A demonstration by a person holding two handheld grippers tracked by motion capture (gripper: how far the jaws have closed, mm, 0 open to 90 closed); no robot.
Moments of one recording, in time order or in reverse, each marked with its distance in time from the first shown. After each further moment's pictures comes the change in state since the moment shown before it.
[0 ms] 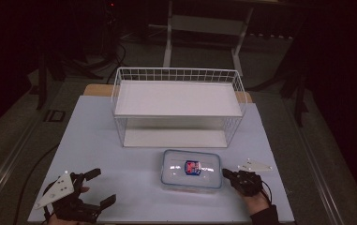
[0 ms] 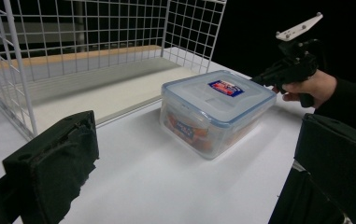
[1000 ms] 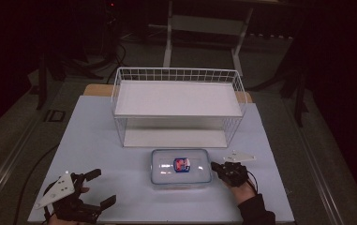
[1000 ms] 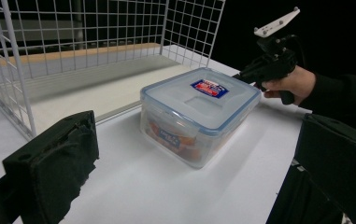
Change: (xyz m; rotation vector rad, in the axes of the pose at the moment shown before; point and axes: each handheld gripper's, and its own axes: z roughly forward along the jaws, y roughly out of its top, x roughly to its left) left arm 0.000 -0.001 0.001 0.010 -0.006 0.001; right arm 0.010 0.024 0.037 0.011 0.043 -0.036
